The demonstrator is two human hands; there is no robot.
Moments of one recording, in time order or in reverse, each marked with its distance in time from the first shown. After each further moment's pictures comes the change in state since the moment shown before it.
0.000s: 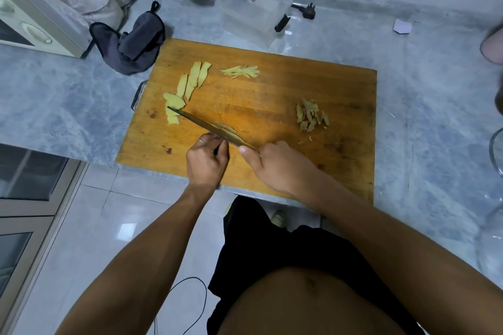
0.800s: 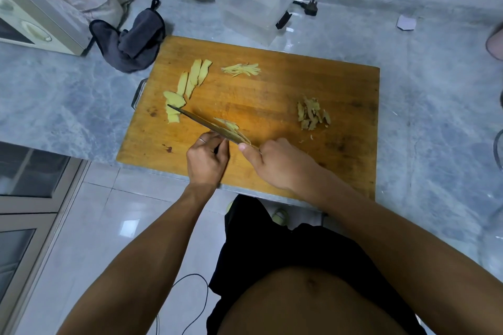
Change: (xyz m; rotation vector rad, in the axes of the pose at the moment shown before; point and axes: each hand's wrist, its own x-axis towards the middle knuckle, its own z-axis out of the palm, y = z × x) left_hand 0.001 -0.002 0.000 -0.010 -0.013 0.012; right_hand 0.008 0.001 -0.003 -0.001 -0.028 -0.008
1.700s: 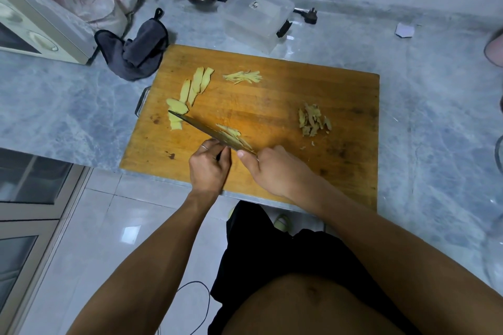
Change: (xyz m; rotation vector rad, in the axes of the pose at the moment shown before) left_hand -0.002 0.001 0.002 -0.004 0.011 -0.030; right_hand 0.003 -0.004 0.007 -0.014 0.021 -0.004
